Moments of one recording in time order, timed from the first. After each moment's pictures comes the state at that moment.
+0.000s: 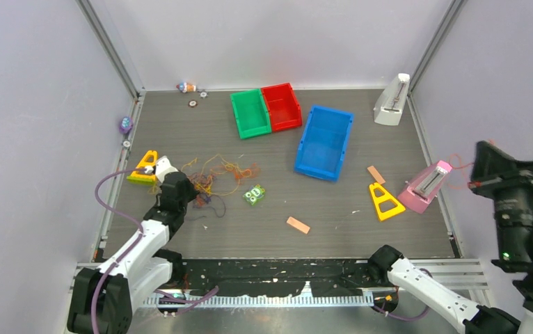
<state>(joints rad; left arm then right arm) -0.22 0.92 0.32 0.02 -0.36 -0.65 0.64 0.54 1.63 -0.81 0.84 0.21</state>
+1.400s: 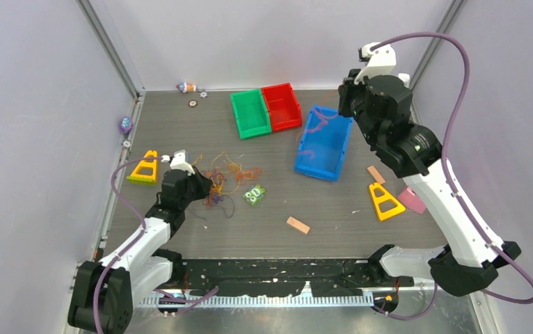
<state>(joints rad) -0.22 0.96 0.32 0.17 0.04 -0.50 0.61 1.22 1.65 -0.58 0.47 0.16</state>
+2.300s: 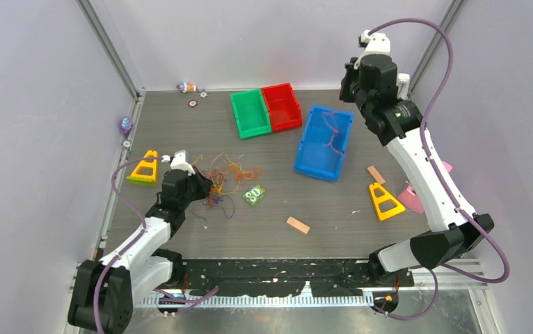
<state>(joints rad) -0.22 0.97 0.32 0.17 0.05 -0.50 0.38 1.42 1.66 -0.55 0.32 0.22</state>
